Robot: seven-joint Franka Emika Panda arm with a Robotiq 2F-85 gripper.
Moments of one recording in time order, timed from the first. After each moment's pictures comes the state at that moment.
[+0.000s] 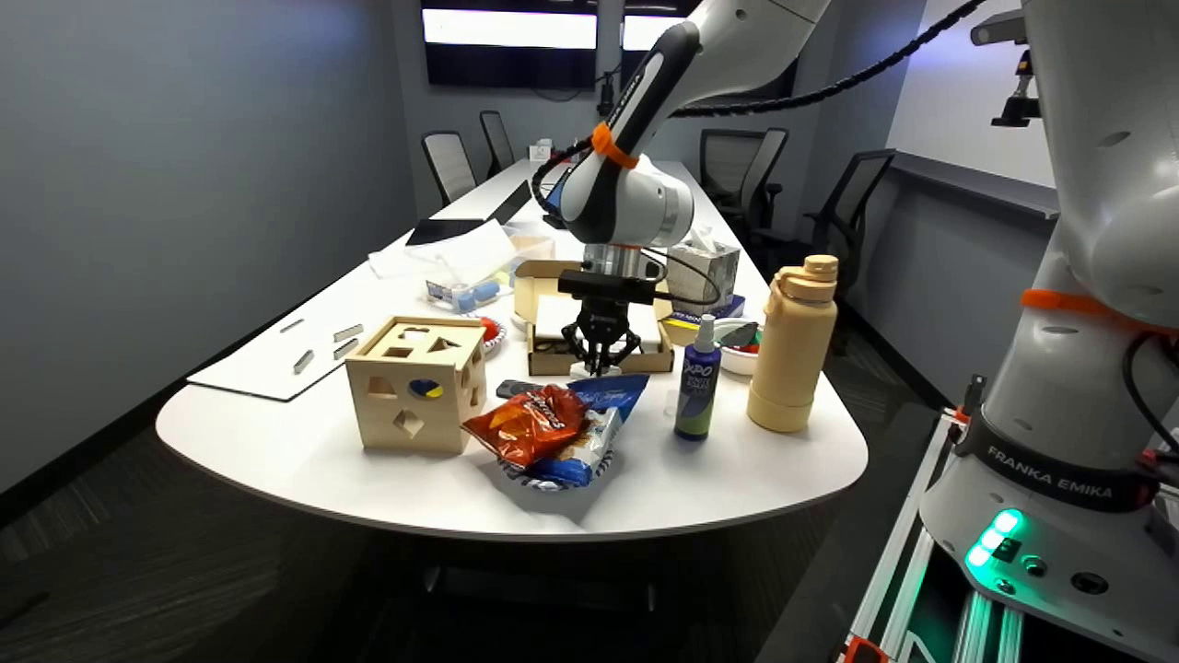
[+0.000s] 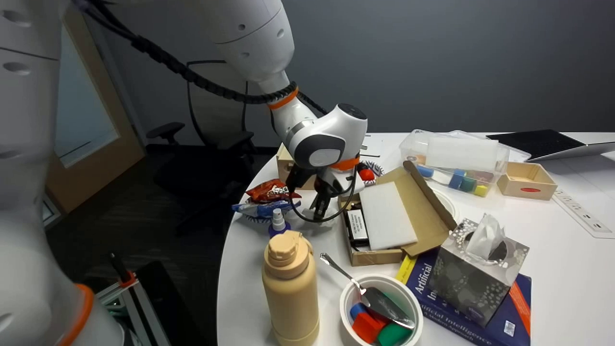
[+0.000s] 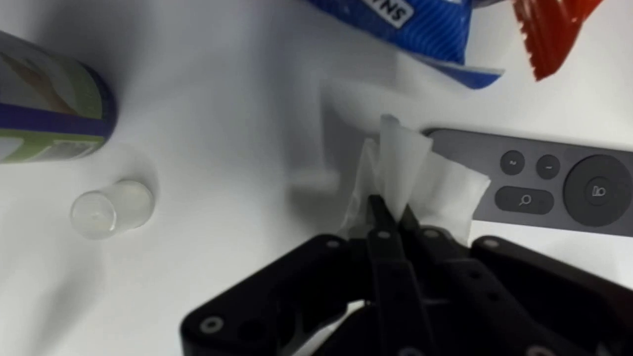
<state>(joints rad) 0.06 0.44 0.01 -2.22 0.44 2.55 0.67</state>
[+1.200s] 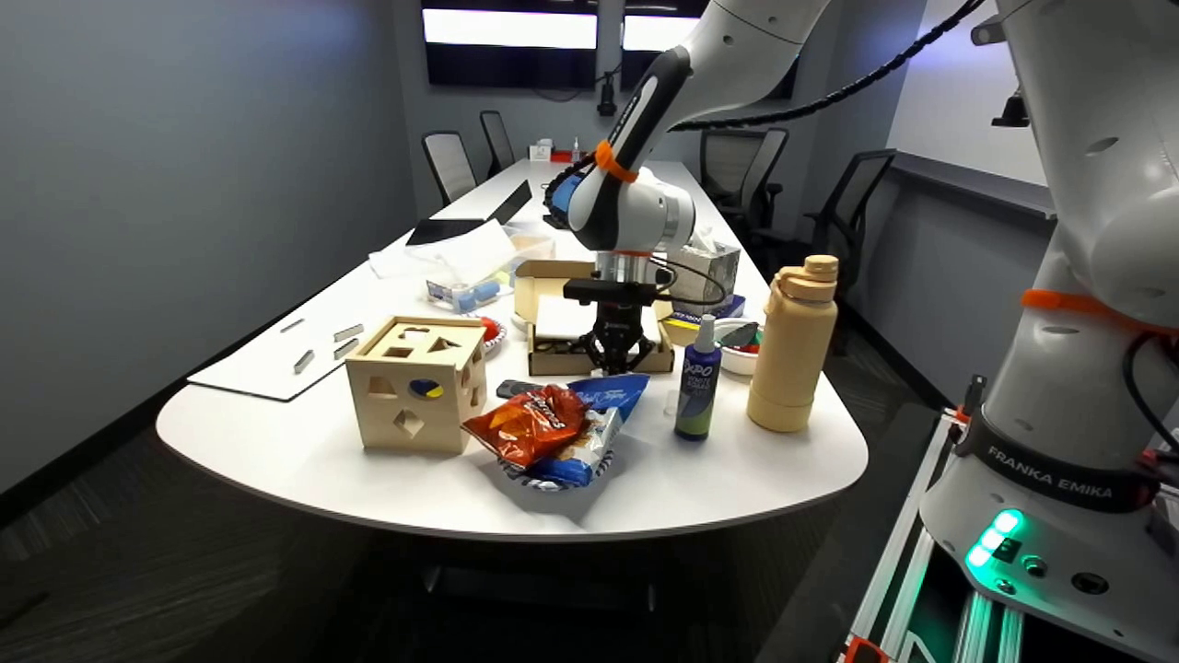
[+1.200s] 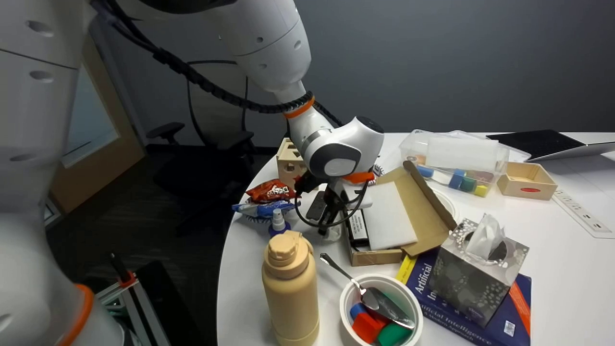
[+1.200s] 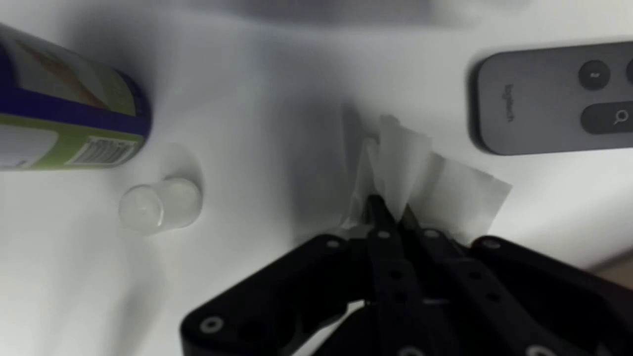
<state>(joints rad) 0.06 0.51 -0.06 -2.16 0.43 2.44 0.82</state>
